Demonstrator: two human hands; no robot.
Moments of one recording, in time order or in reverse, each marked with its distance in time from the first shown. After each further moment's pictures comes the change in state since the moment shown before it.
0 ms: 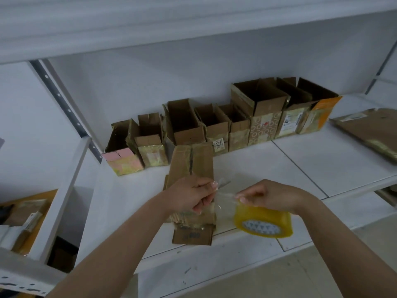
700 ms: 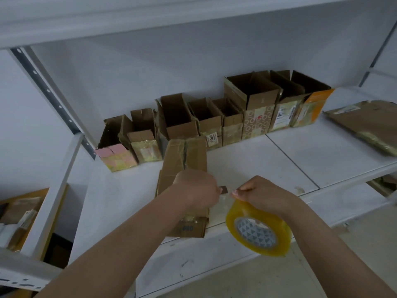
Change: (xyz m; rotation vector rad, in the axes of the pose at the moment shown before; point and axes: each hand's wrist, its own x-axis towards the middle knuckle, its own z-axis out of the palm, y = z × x) left_hand 0.021 0.040 0.027 0.954 -0.088 -0.154; right_hand -0.011 -0.002 0.022 0.075 0.219 0.094
